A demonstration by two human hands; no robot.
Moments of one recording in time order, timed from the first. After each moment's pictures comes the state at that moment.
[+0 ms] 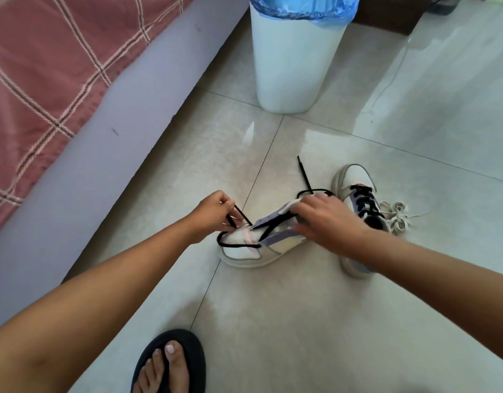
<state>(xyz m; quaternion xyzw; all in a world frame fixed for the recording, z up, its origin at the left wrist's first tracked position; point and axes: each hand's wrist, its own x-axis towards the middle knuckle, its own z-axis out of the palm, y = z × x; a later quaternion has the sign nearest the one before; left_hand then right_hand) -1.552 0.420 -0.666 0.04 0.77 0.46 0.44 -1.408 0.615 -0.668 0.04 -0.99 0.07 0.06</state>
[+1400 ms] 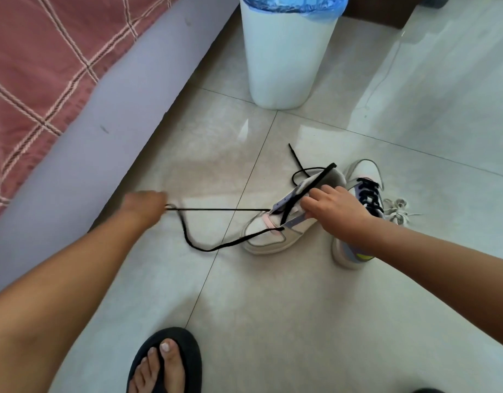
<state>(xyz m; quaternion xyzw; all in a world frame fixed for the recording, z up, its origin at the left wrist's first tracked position) -1.629 0.344 -0.680 0.29 0.89 -0.27 0.23 -1.404 0.648 -0.689 0.09 -0.99 -0.02 0.08</state>
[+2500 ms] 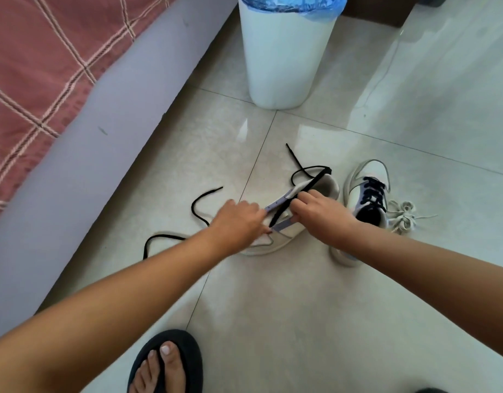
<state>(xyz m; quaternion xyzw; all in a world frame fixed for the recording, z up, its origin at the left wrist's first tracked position) -1.517 0.447 -0.668 0.58 0.81 -0.09 0.09 -1.410 0.627 -0.696 0.08 -0.99 0.07 0.08</state>
